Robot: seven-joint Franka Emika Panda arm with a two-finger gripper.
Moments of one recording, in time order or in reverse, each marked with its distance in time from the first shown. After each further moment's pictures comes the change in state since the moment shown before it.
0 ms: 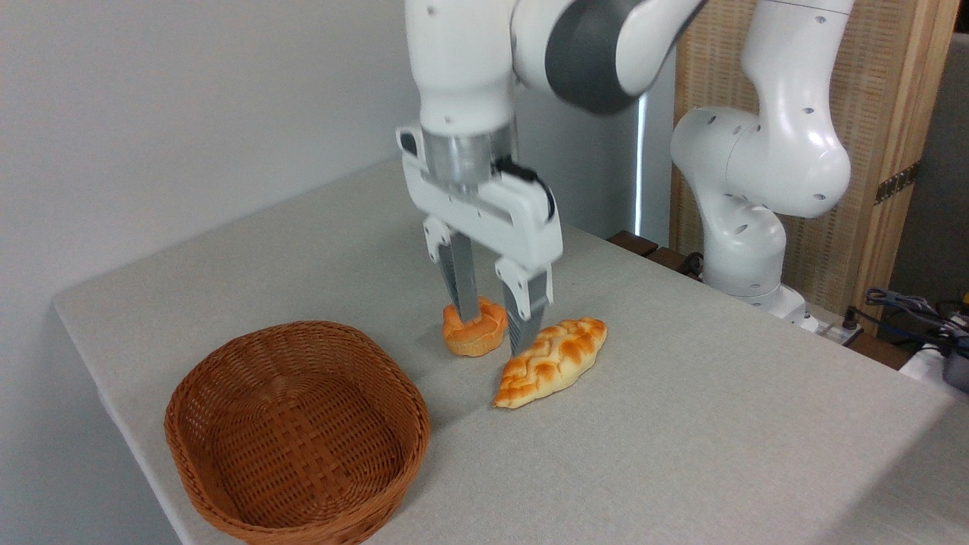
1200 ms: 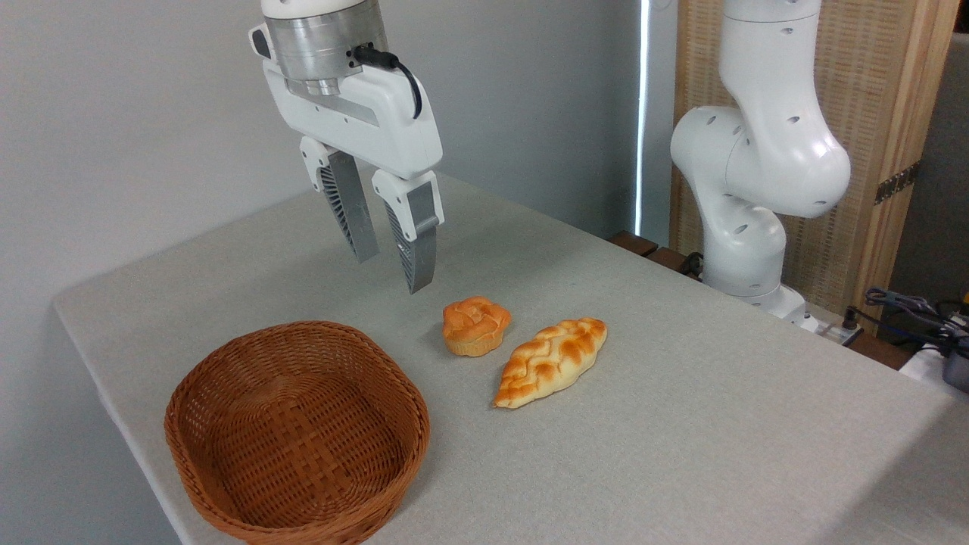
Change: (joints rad) arm -0.001 0.327 -0.039 0.698 -0.023 -0.410 -0.084
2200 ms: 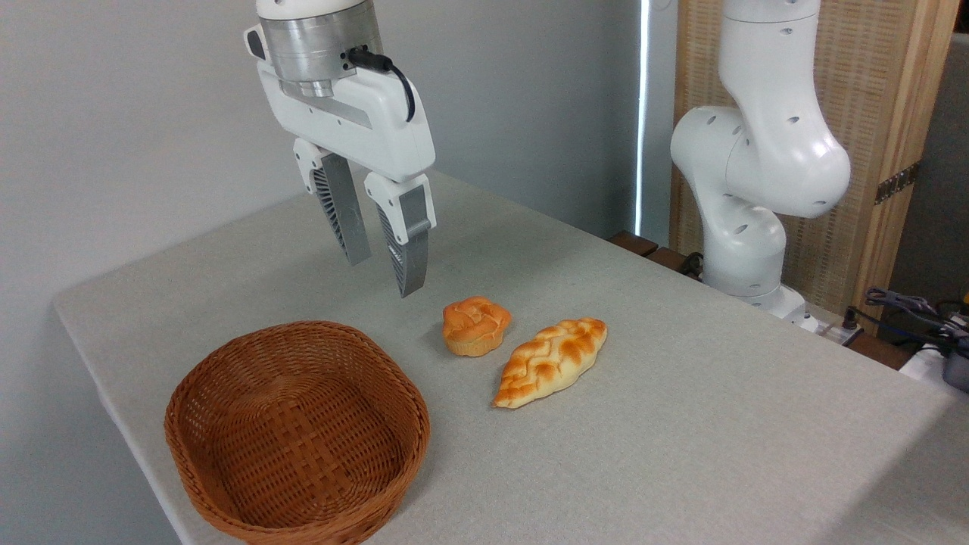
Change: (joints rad) arm -0.001 0.005 -0.002 0.000 0.000 0.027 0.000
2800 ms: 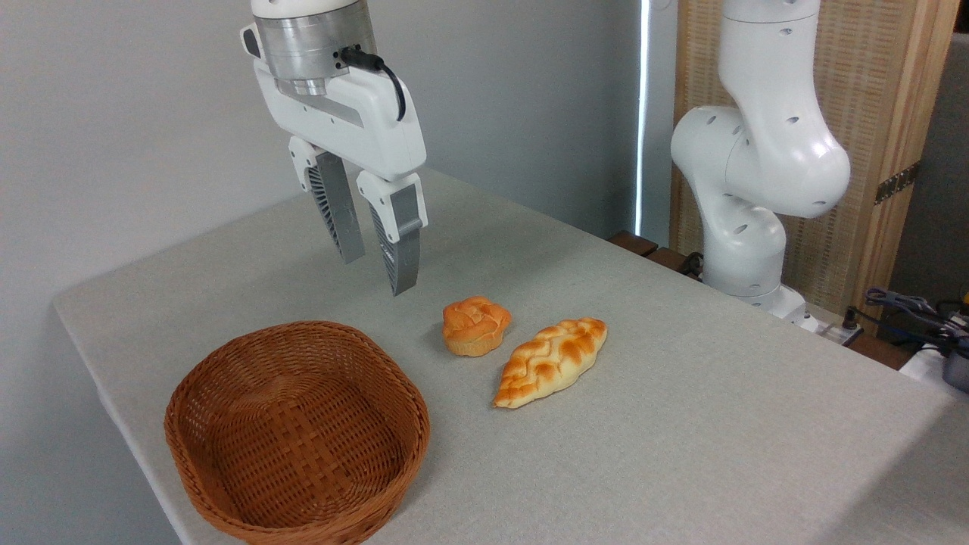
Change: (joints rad) arm -0.006 0.003 -0.009 0.000 0.000 0.012 0.000
